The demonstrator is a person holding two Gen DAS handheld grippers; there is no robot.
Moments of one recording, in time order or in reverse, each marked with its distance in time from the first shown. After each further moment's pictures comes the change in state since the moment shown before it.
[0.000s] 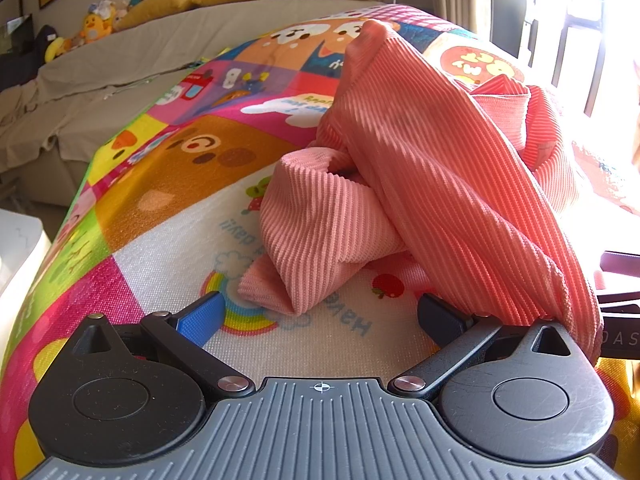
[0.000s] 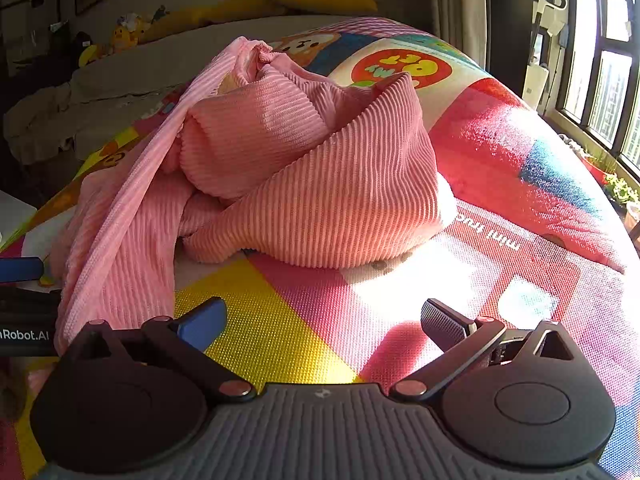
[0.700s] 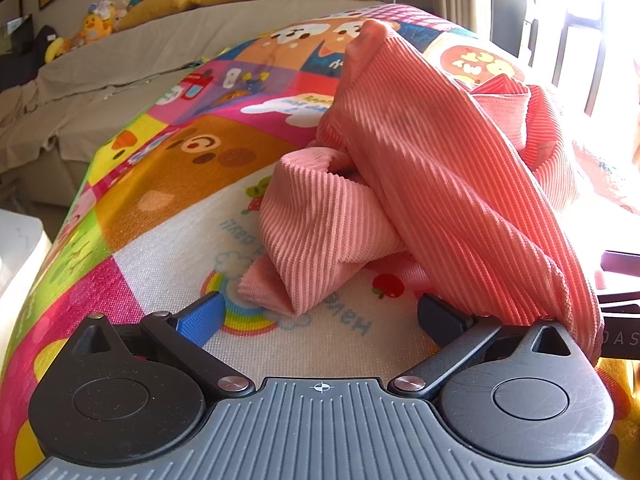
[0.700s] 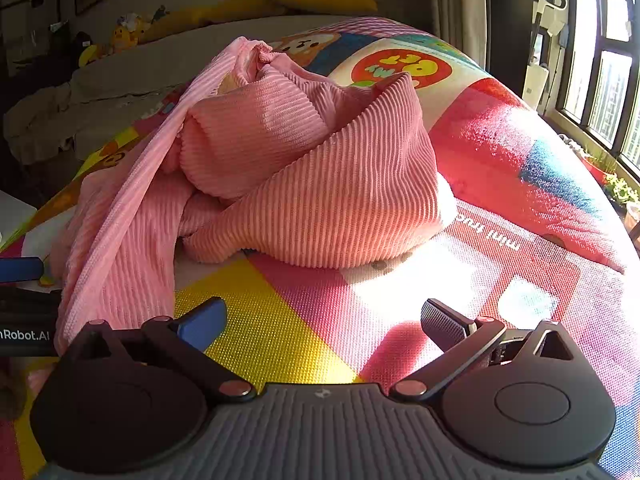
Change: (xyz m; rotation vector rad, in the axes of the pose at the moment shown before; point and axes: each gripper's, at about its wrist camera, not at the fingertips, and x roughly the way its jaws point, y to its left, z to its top) left arm 0.001 0.000 0.000 0.003 0.002 0.002; right arm -0.002 0.001 0.001 0.001 -0.001 0.001
